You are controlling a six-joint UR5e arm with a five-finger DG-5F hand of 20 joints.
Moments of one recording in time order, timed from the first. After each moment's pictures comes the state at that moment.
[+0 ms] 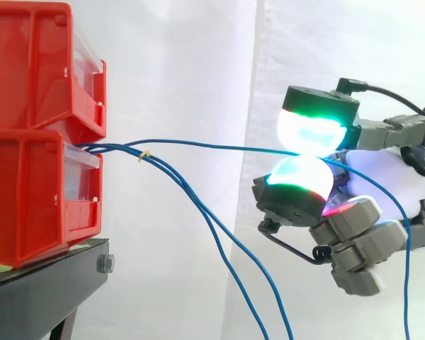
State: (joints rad) arm 0.06 -2.20 -1.23 -3.04 -1.52 -0.03
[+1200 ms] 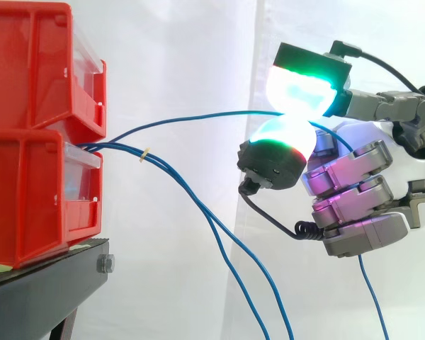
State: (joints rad) arm 0.07 -2.20 -1.23 -2.96 -1.52 -0.01
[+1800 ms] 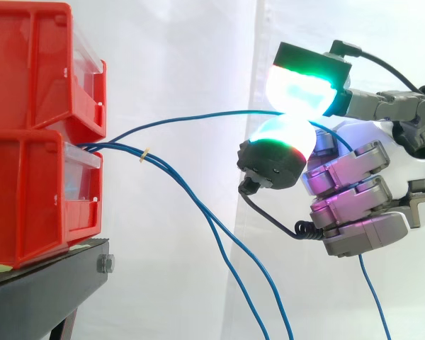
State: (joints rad) arm 0.07 -2.20 -1.23 -2.96 -1.52 -0.01
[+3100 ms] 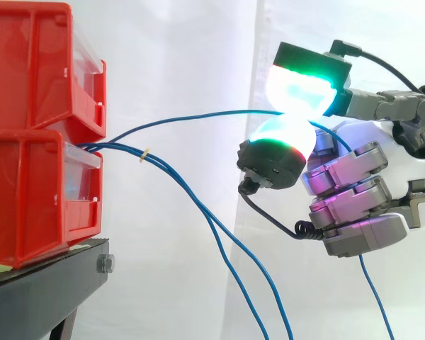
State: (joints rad) arm 0.07 -2.20 -1.23 -2.96 -1.52 -0.01
